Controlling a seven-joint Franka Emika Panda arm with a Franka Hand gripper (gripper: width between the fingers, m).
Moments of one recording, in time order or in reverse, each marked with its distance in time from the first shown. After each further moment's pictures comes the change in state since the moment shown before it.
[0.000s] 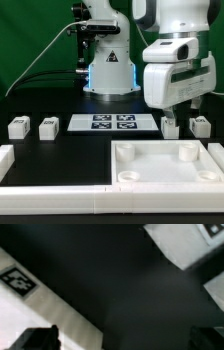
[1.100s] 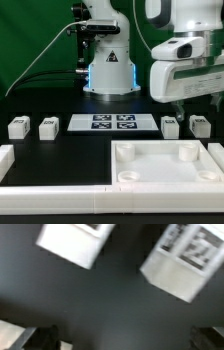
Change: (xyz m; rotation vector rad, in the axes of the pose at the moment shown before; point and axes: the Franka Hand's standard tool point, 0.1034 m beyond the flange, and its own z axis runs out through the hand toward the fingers) arm 0.006 -0.045 -0.002 0.026 -0.016 0.378
